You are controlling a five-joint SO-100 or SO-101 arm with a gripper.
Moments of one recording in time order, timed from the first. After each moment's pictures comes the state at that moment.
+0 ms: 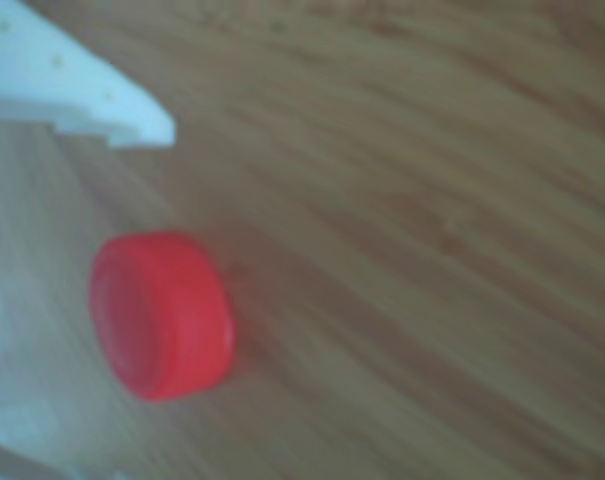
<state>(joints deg) -22.9 97.4 129.6 51.5 -12.2</state>
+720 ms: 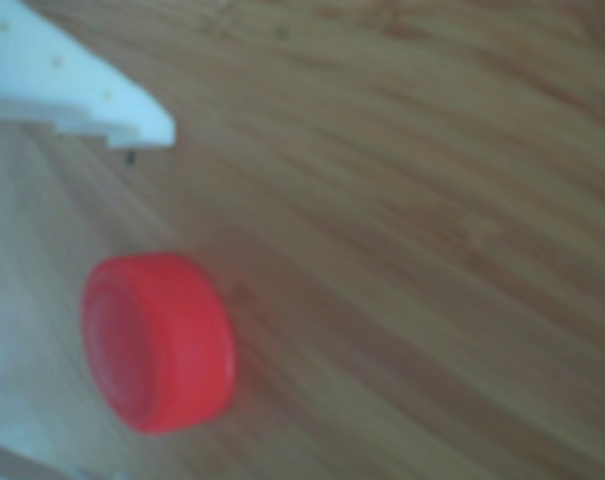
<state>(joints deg) -21.2 94.0 128.3 51.9 -11.9</state>
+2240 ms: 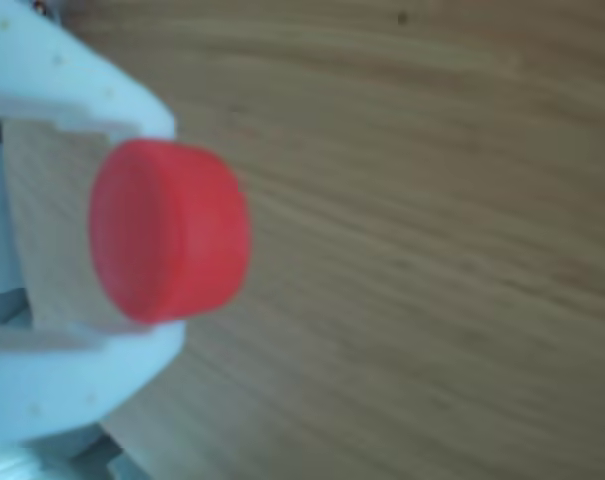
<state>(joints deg) -11.4 110.0 108.2 71.6 -12.1</state>
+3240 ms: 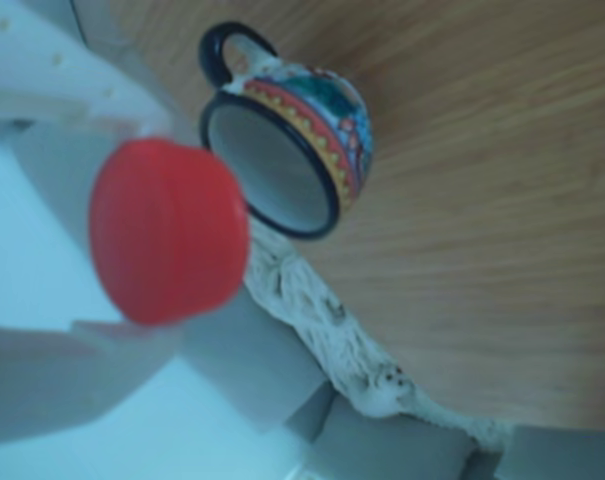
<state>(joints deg) 29.7 143.5 104.2 82.4 -18.5</state>
